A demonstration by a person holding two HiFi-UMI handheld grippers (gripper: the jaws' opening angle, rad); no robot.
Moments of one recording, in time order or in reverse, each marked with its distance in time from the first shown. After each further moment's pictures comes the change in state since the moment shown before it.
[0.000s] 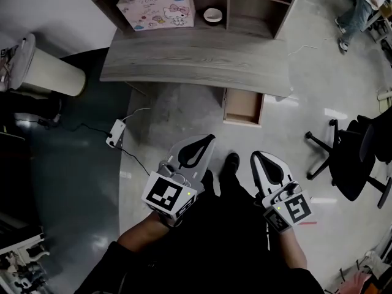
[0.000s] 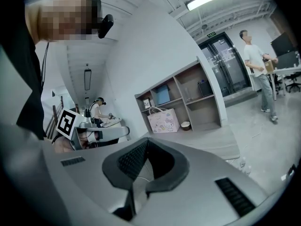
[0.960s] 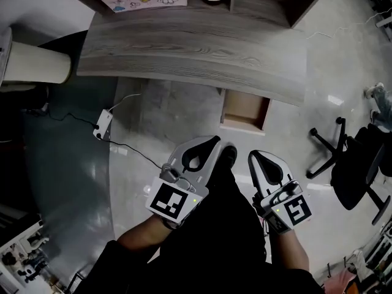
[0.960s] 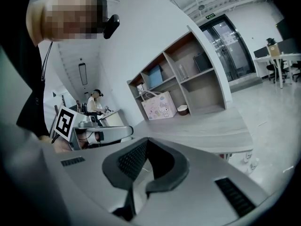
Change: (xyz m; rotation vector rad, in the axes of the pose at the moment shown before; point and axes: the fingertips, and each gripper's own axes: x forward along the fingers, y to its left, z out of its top) left arm 0.115 0.054 -0.080 -0.091 0.090 0.039; right arm 0.087 -0.104 -0.060 0.057 0.135 0.052
